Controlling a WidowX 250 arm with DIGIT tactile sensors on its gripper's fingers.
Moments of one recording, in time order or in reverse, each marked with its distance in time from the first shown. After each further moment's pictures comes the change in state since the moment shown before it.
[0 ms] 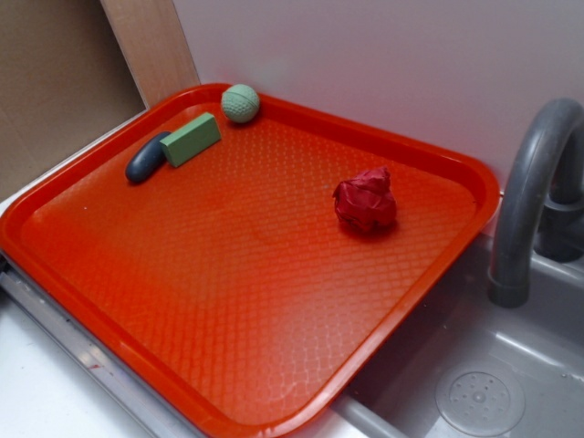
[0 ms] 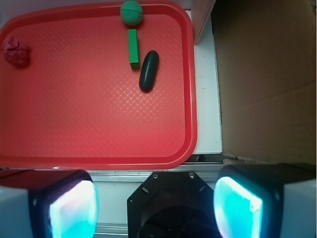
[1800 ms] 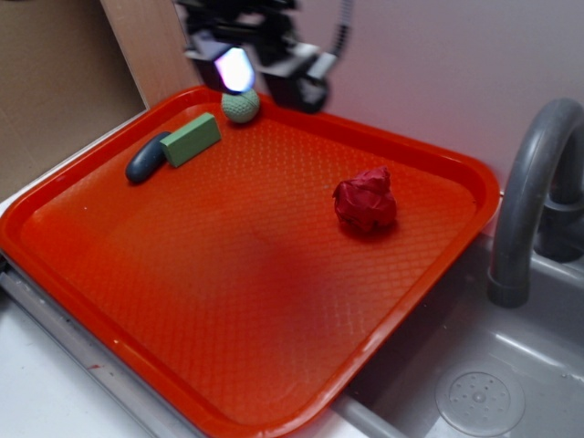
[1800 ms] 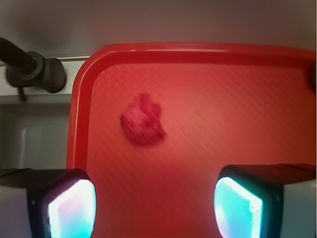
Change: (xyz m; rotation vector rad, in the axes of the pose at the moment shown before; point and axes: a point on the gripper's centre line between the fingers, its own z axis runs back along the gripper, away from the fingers) arm 0.124 -0.257 -0.124 -0.033 0.006 -0.081
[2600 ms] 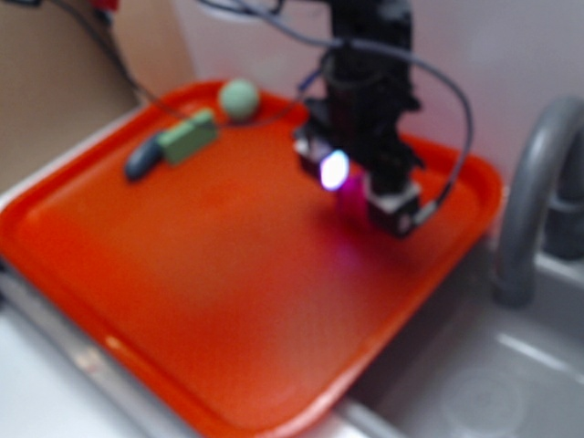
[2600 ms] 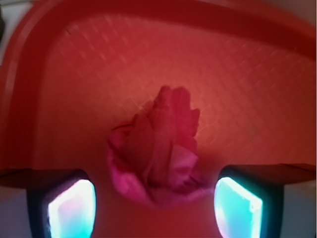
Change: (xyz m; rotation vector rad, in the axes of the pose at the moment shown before) arm 0.014 -0.010 -0.091 0.140 0.117 -0.084
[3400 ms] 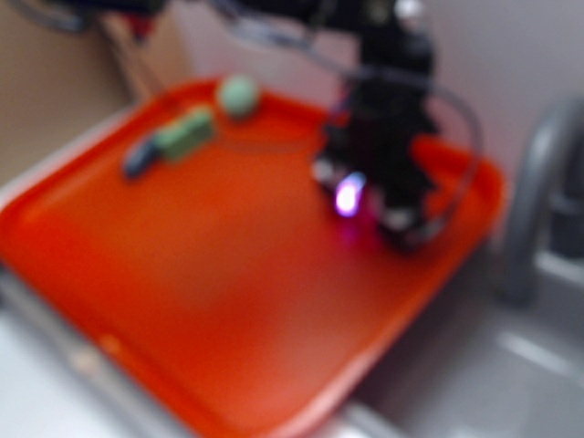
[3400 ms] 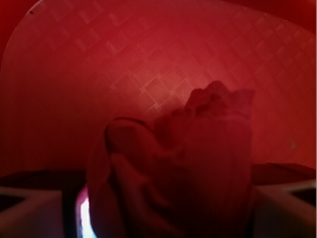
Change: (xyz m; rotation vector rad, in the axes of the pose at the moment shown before) arm 0.007 -0.004 -0.019 -0.008 0.024 0.038
